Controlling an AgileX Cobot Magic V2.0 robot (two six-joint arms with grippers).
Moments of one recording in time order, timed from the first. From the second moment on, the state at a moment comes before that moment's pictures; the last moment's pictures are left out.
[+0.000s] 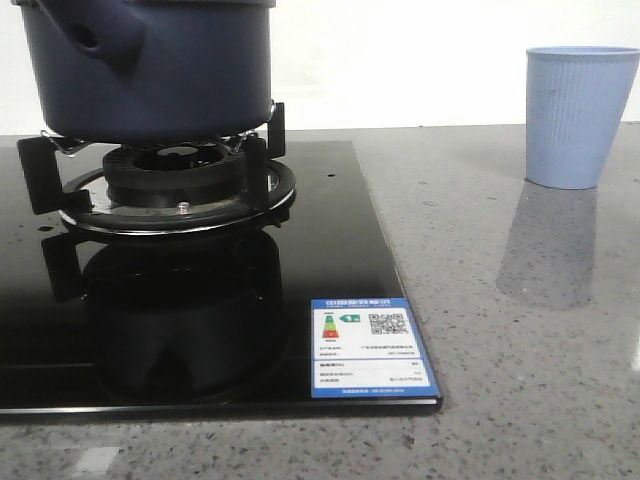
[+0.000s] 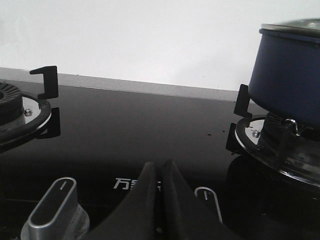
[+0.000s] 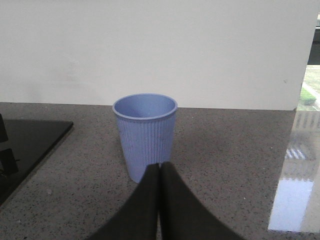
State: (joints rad) left arm 0.00 0.00 0.00 -0.10 0.11 0.01; right arm -0.10 0.40 -0.26 -1.41 -0.16 1.40
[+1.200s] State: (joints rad) left arm 0.00 0.00 0.00 -0.10 0.11 0.01; right arm -0.10 0.34 -0.20 -0.37 0.04 0.37
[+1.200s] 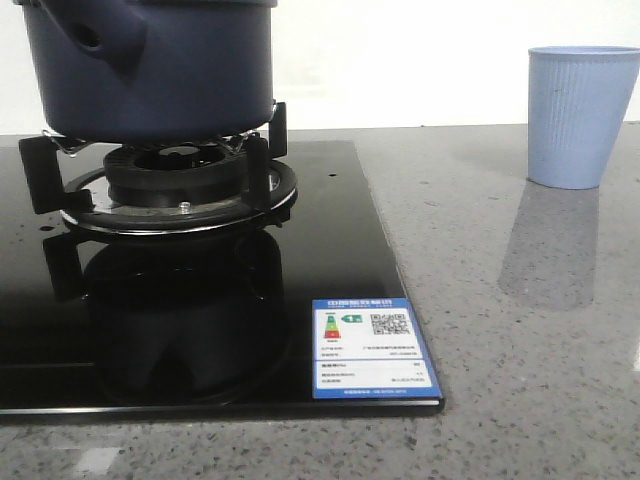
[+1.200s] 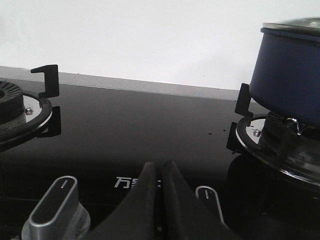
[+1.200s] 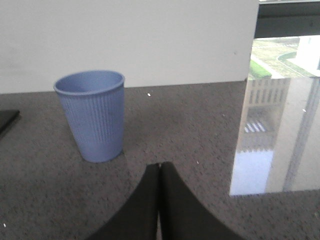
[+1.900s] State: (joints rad) left arm 0.00 0.00 0.00 -0.10 0.12 0.01; right arm -0.10 -0.01 0.01 -0.14 0.08 0.19
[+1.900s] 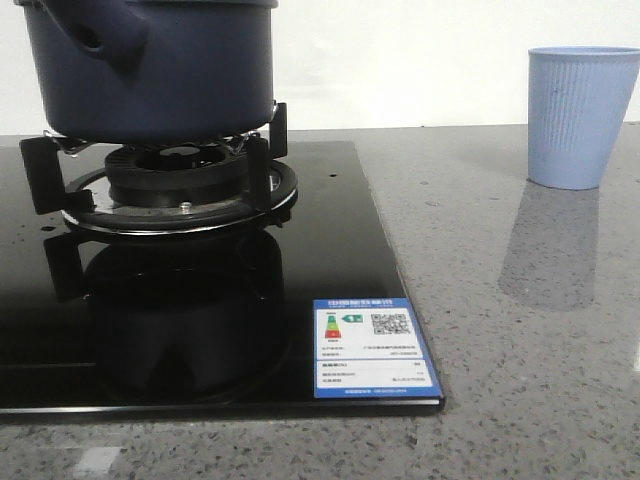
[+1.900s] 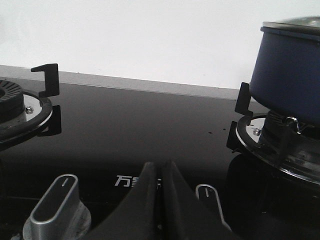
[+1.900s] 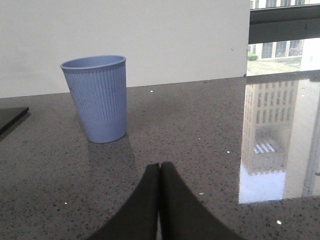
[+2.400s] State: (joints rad) left arm 0.00 0.00 0.00 -0.10 0.12 0.01; right arm -0.10 -0.01 0.01 -0.18 0.09 0.19
